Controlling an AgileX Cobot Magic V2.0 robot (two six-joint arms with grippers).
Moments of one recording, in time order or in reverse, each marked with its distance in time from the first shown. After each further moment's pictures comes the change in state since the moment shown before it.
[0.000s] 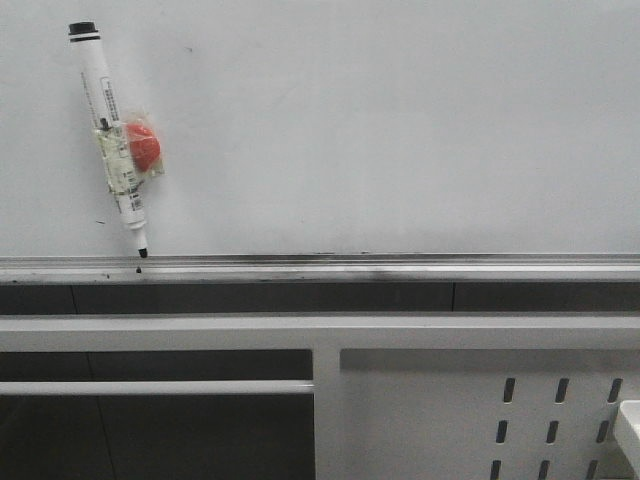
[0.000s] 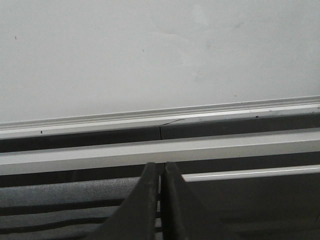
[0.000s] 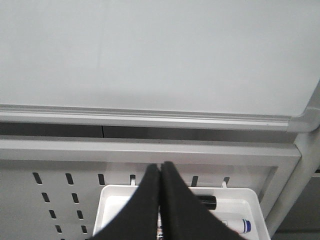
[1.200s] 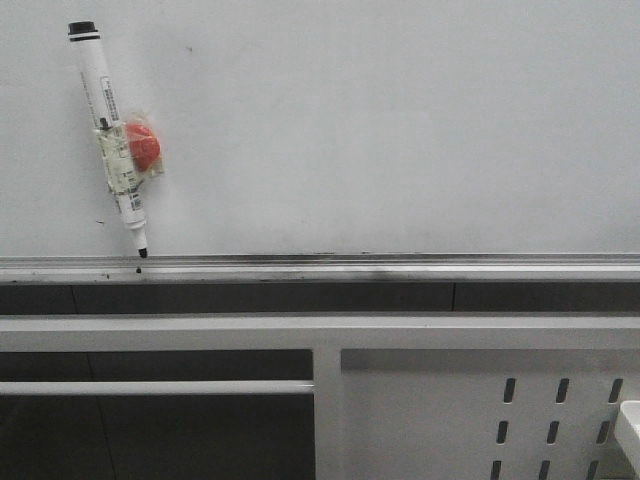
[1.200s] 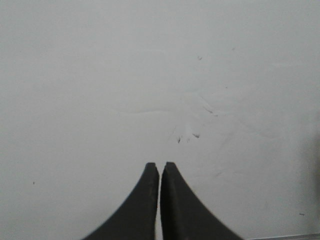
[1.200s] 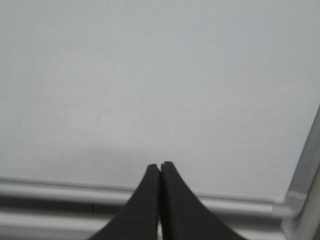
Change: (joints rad) left arm 0.000 0.000 0.000 -0.028 -0.420 0.000; right arm 0.000 0.000 0.000 -0.058 -0.278 0.000
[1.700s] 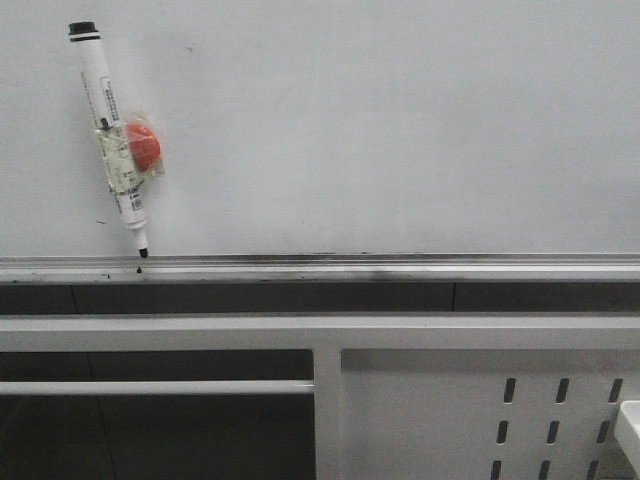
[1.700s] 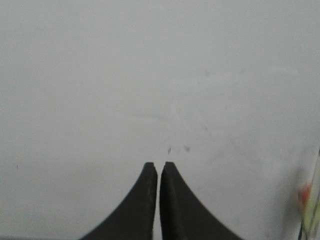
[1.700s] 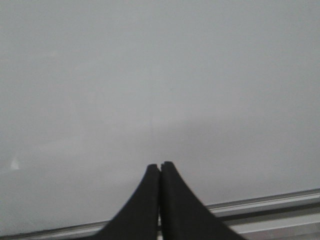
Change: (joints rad) left arm 0.000 0.140 -0.213 -0.186 0.198 -0.002; right arm 0.000 0.129 -0.294 0.292 0.286 0.088
